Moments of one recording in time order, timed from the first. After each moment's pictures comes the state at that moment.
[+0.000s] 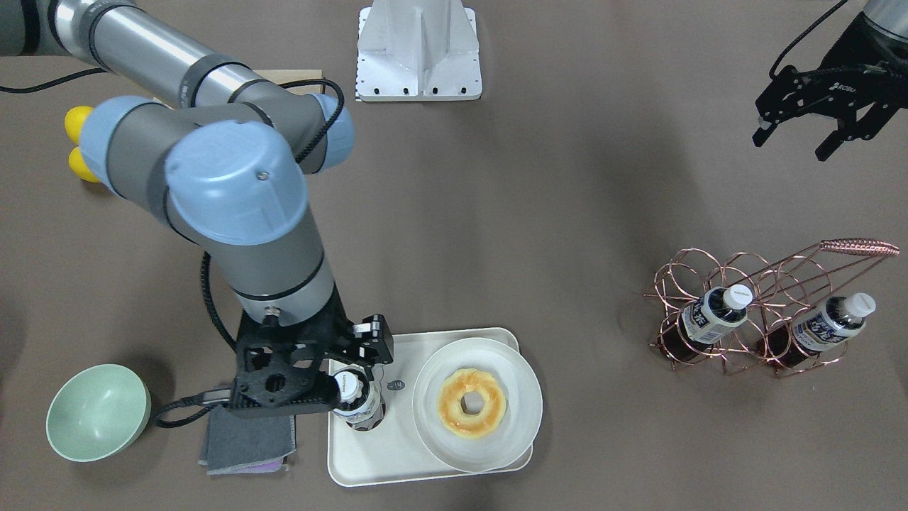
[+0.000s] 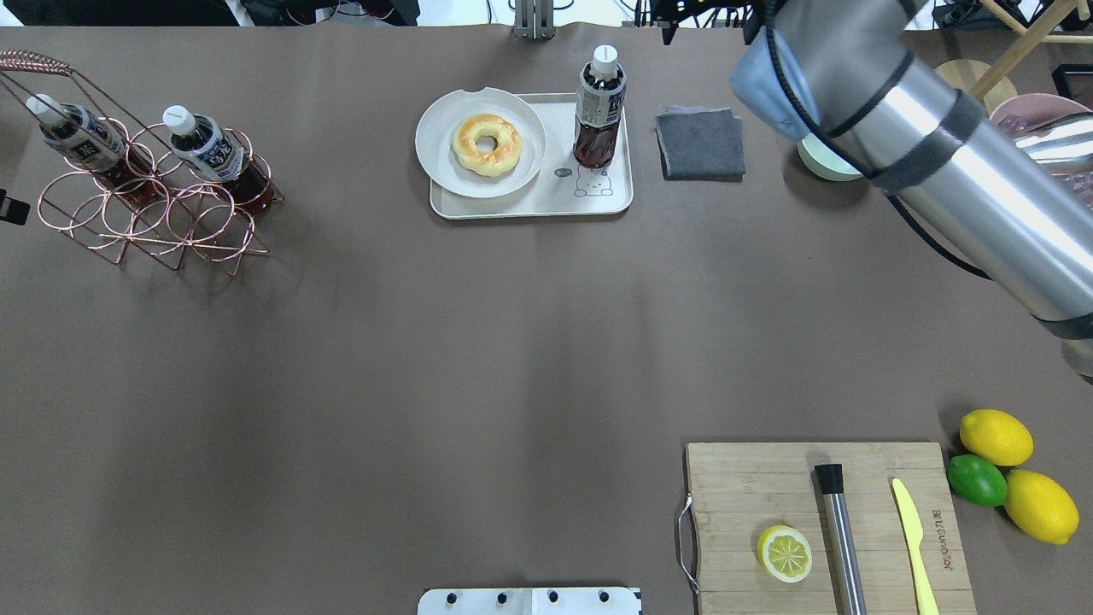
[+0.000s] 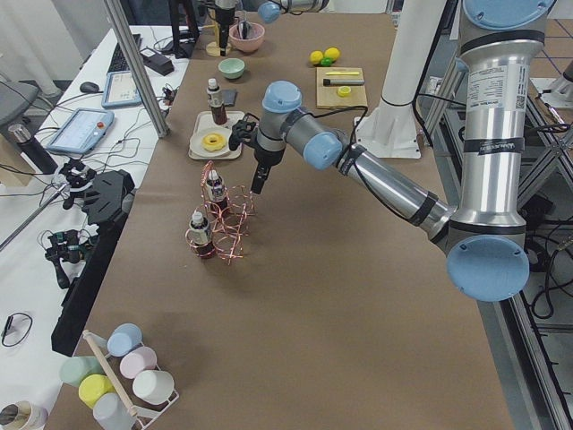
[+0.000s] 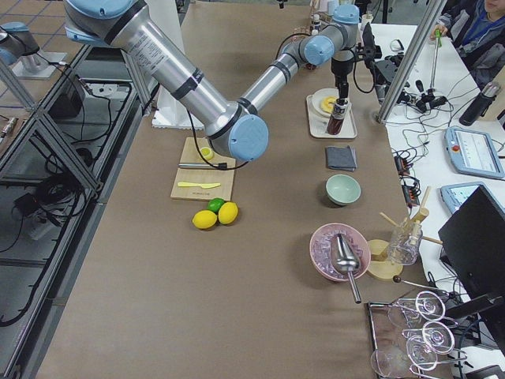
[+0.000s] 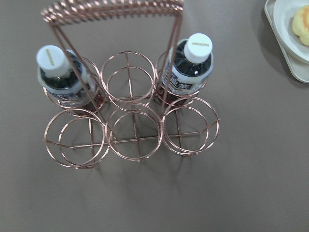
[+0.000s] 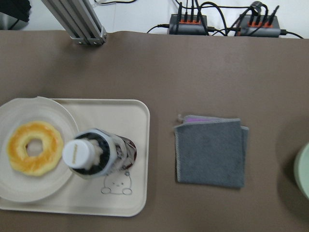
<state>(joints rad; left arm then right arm) -1.21 -1.55 -2.16 -1.69 -2.24 -0.49 1.02 -0.70 1.49 -1.67 2.13 0.78</state>
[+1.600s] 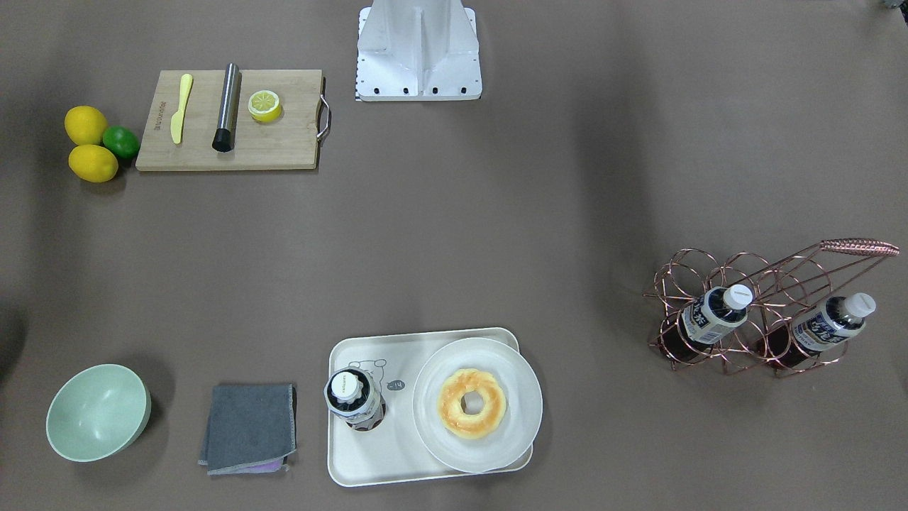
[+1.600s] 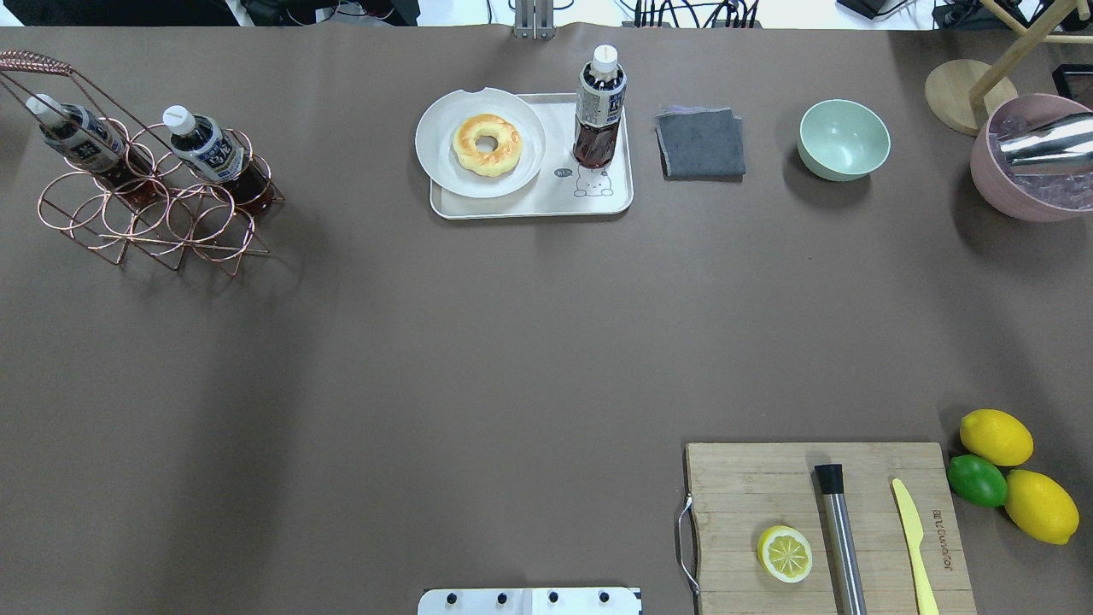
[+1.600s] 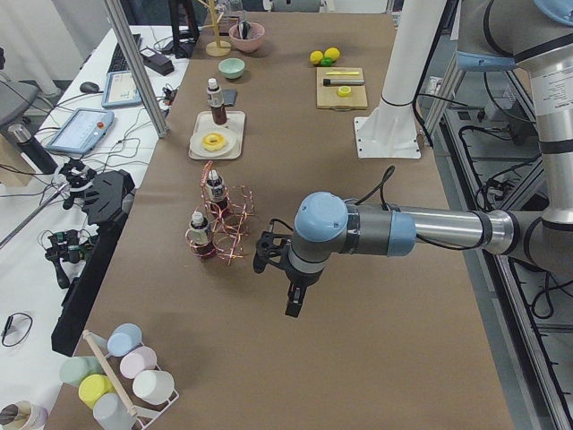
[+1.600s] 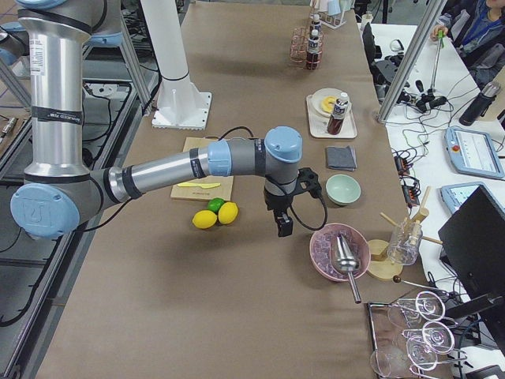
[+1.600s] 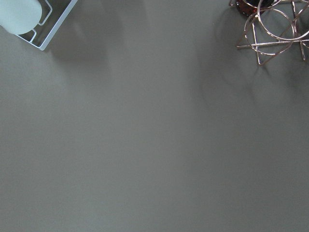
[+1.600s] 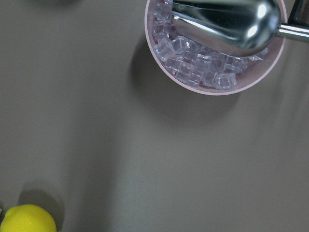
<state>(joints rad) -1.71 -1.26 -1.97 -1.56 -2.36 0.23 1.52 -1.64 1.93 -1.79 2.28 -0.27</state>
